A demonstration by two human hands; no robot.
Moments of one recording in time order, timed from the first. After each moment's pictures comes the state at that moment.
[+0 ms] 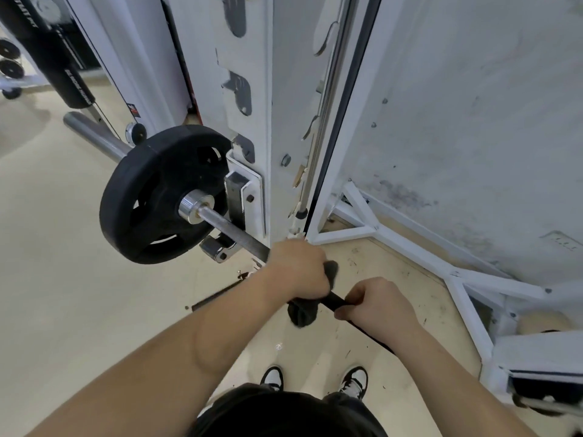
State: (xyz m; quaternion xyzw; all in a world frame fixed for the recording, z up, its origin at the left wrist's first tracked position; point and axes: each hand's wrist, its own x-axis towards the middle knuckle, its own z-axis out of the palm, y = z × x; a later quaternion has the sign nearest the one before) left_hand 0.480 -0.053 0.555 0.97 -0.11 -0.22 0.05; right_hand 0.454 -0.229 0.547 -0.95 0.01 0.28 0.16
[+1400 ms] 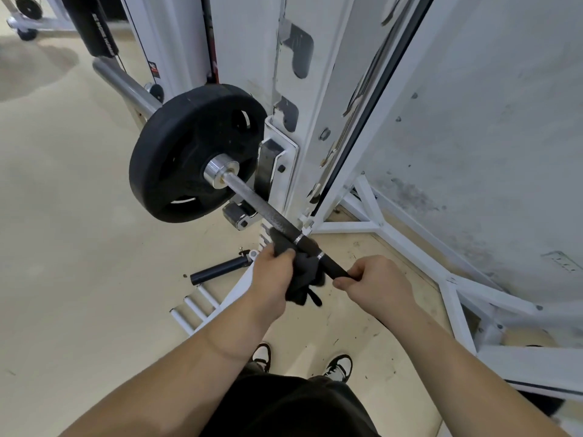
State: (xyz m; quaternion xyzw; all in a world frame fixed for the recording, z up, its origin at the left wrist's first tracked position) left_hand 0.402 -0.034 0.495 0.48 0.44 -0.06 0.75; right_hand 0.451 -0.198 0.543 -0.97 -0.03 0.22 0.12
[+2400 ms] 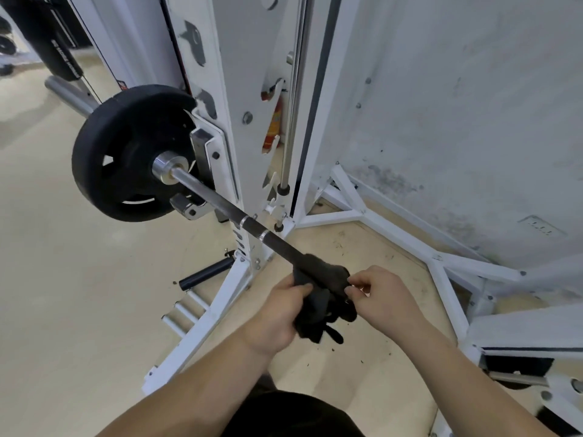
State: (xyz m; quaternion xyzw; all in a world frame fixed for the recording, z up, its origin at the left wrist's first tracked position) left_hand 0.346 -0.159 0.509 0.44 0.32 -0.18 0.82; right_hand 0.402 -0.335 0.535 -0.96 -0.05 0.18 0.23
